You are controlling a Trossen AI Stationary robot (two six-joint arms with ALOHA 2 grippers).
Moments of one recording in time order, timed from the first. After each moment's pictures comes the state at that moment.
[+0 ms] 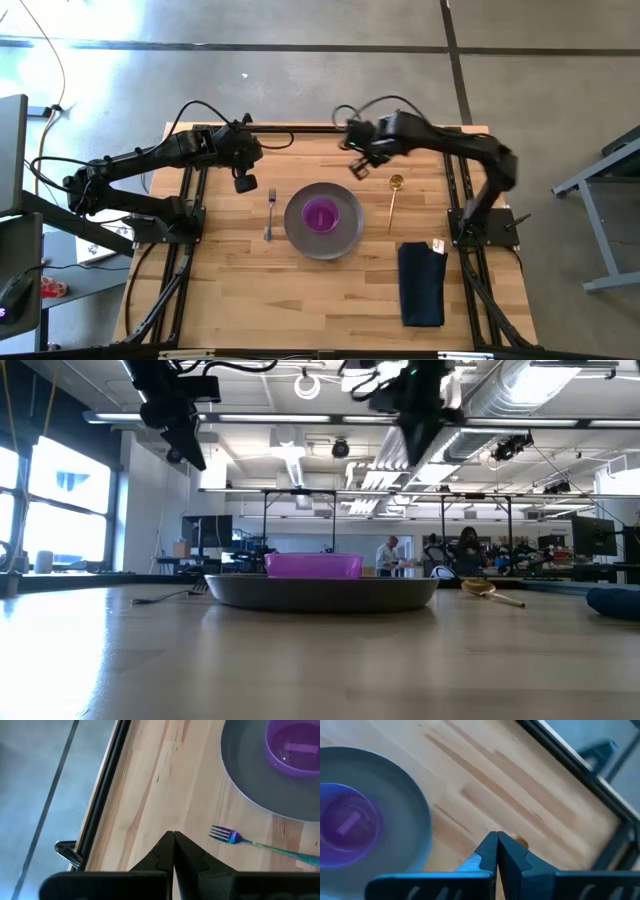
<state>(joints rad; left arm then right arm) 0.52 1.12 1.04 -0.89 -0.21 0.27 -0.27 1.75 1.77 -1.38 0.31 0.56</state>
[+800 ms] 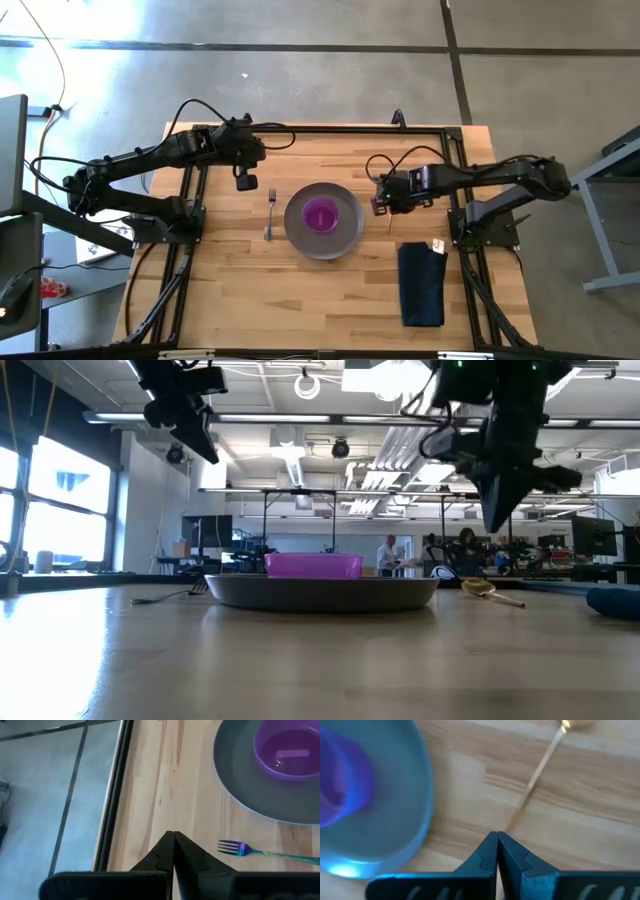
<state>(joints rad) 0.52 1.12 1.04 -0.80 -0.18 0.44 -0.08 1.34 0.92 -0.90 0.06 1.26</state>
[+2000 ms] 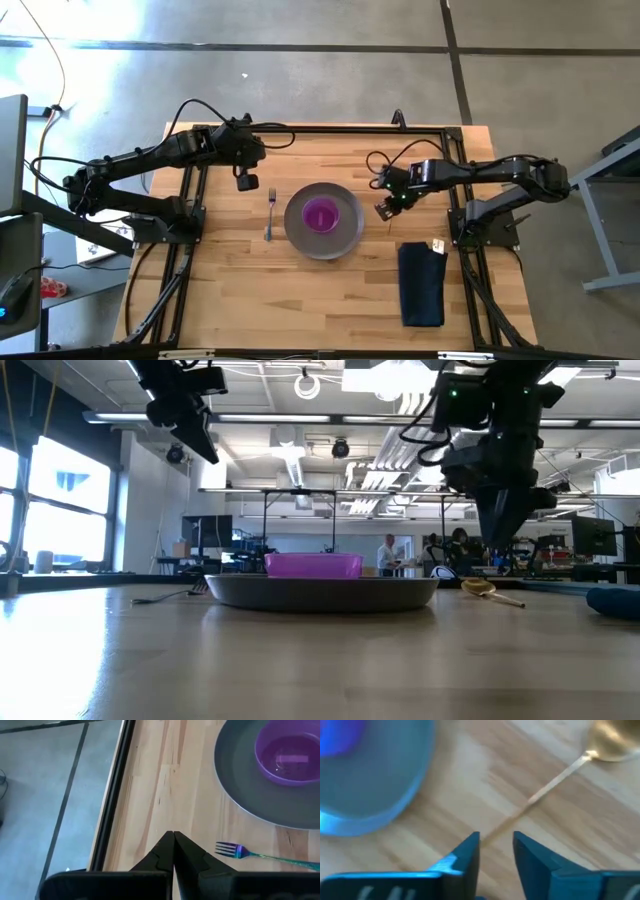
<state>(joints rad) 0.52 1.12 1.04 -0.80 -0.18 0.40 -0.20 1.34 0.84 -0.81 -0.07 0.78</state>
